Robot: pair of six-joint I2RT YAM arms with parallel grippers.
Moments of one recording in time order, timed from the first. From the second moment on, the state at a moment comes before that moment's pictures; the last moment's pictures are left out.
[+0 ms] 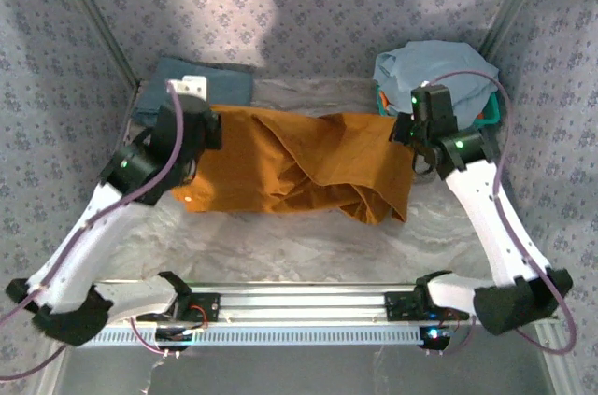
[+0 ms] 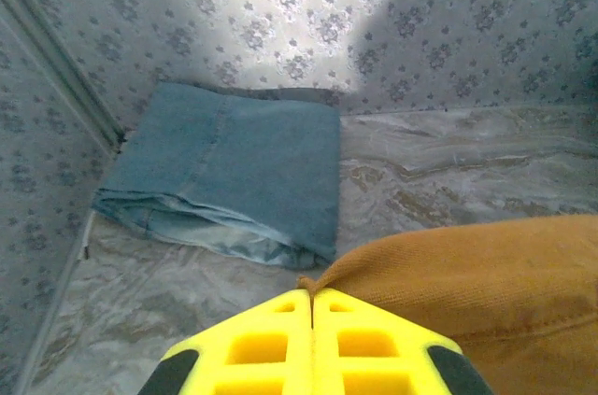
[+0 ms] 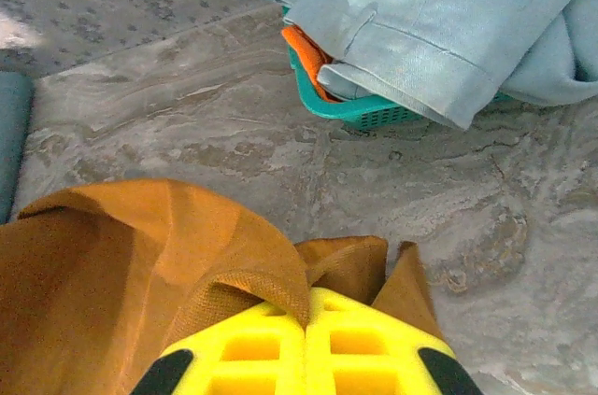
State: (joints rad) left arm -0.62 1.21 1.56 -0.88 -0.56 -0.27; right arm 0.27 1.26 1.38 -0.84 0.19 0.45
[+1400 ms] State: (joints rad) left arm -0.25 1.19 0.70 -0.43 -0.26 -0.50; right arm 0.61 1.31 0.95 -0.71 0.05 0.45
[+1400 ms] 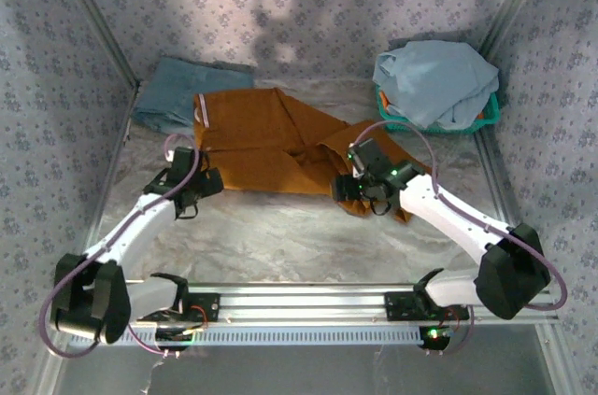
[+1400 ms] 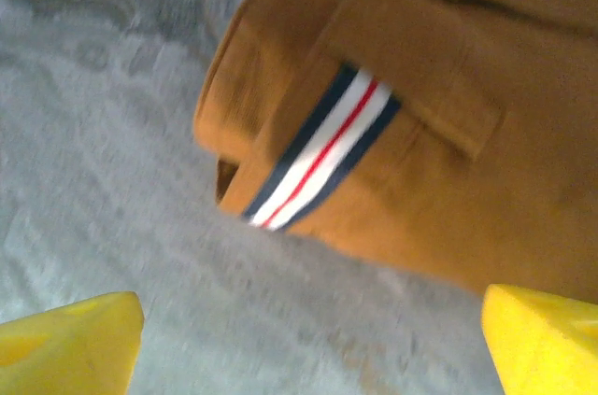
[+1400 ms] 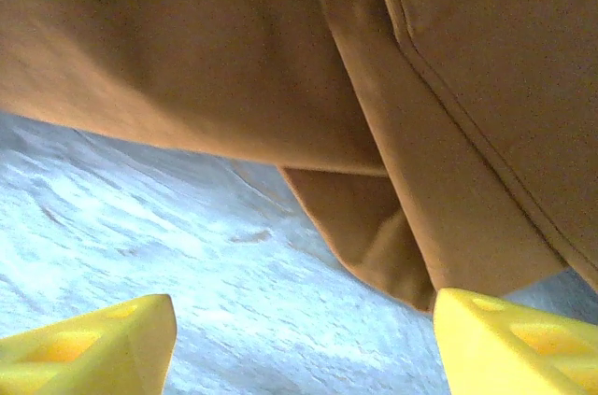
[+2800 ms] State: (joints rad) left arm -0.24 1.07 0.95 -0.59 -0.23 -0.48; right arm 0.39 1.12 0.89 -0.75 -0.01 0.48
